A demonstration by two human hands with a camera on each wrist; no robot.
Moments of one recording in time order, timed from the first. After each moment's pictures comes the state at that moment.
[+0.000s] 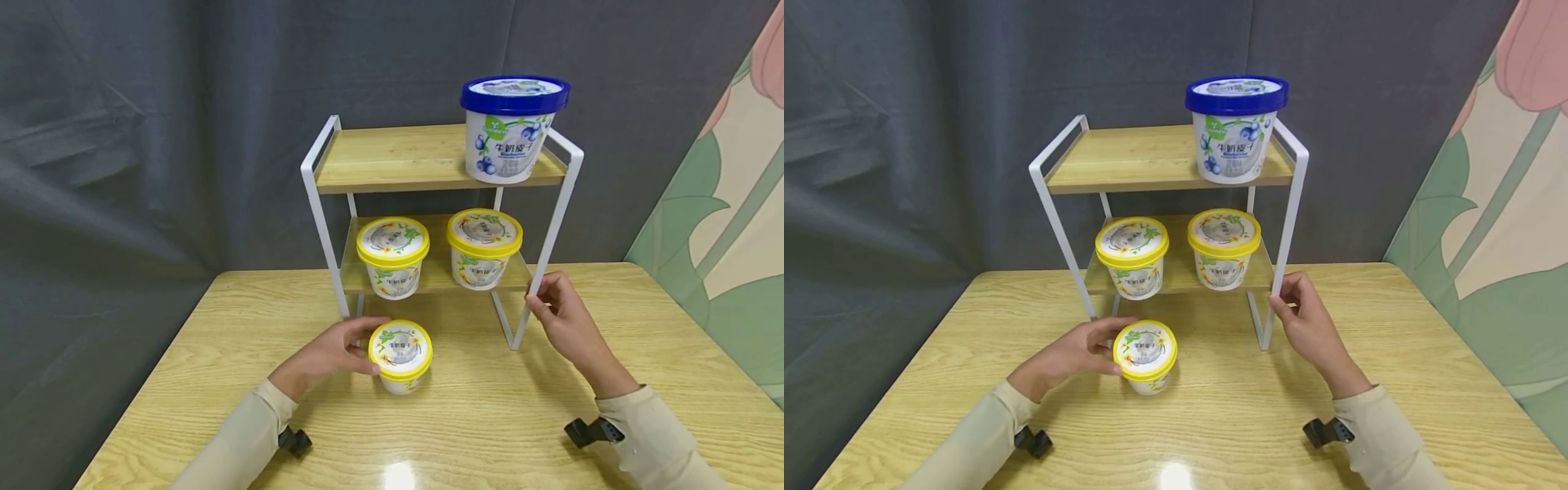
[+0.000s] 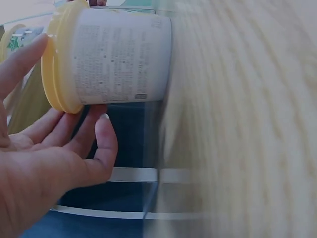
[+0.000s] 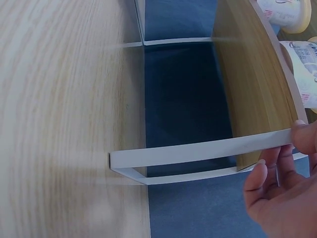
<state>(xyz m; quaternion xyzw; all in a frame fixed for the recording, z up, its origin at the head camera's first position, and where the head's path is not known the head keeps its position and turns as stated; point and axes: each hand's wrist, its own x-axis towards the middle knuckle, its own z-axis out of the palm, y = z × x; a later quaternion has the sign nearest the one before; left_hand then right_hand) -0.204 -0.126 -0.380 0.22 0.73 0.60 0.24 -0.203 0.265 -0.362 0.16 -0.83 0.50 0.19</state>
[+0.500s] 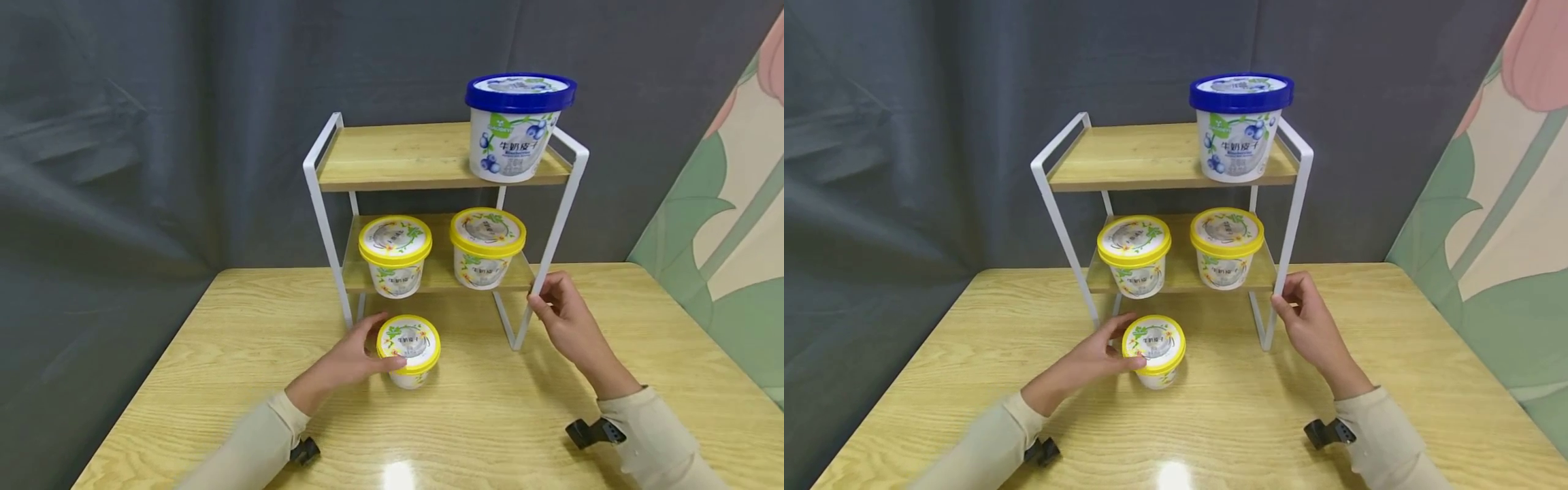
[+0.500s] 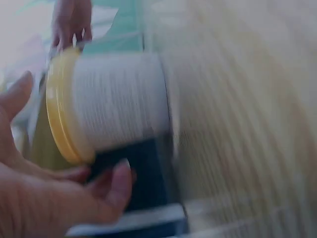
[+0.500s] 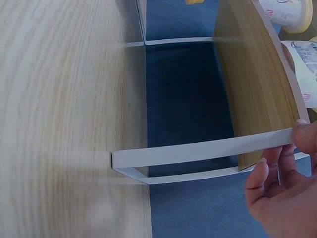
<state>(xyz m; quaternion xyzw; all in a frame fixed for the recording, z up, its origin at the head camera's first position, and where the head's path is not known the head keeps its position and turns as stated) -0.187 -0.093 -0.383 0.16 0.83 0.52 0.13 -0.205 0.265 -0.365 0.17 -0.82 0.51 0.20</state>
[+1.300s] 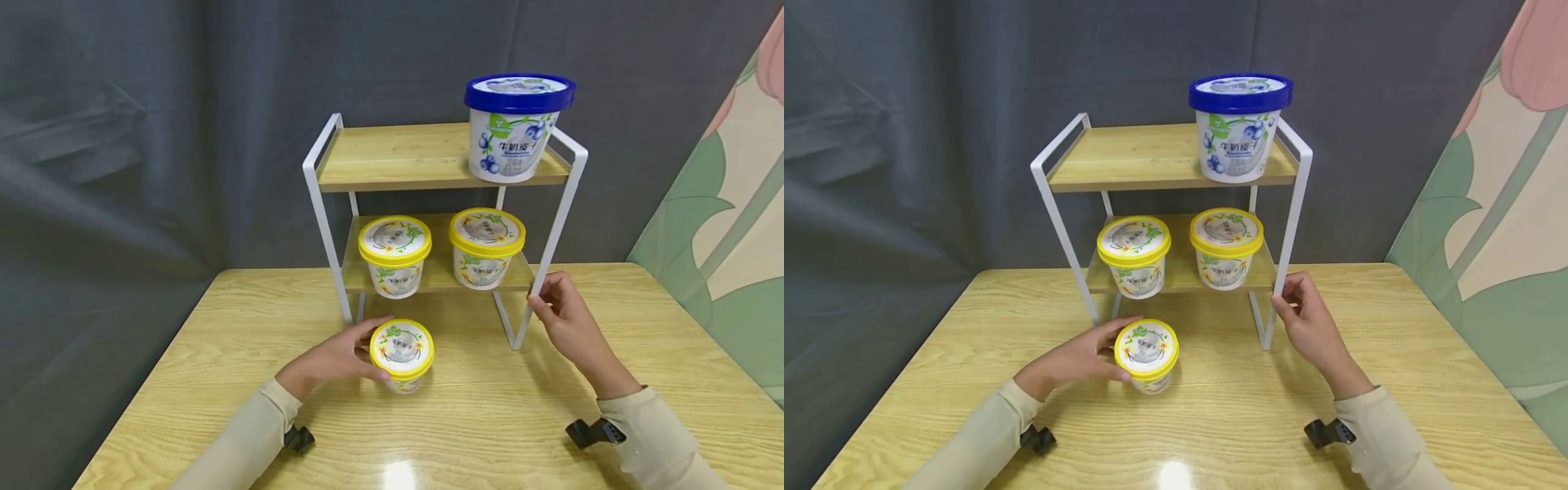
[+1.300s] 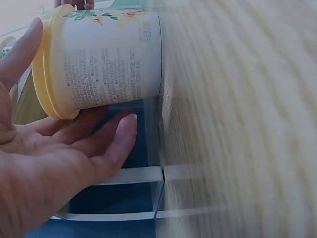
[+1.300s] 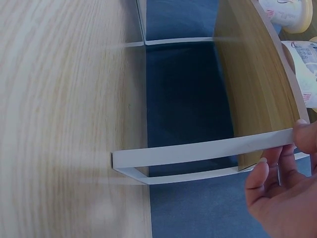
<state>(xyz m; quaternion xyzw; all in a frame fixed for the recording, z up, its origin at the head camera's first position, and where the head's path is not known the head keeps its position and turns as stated) -0.202 -0.116 -0.382 0.25 0.76 0.55 0.24 -0.205 0.265 -0.365 0.17 -0.82 0.51 0.20</state>
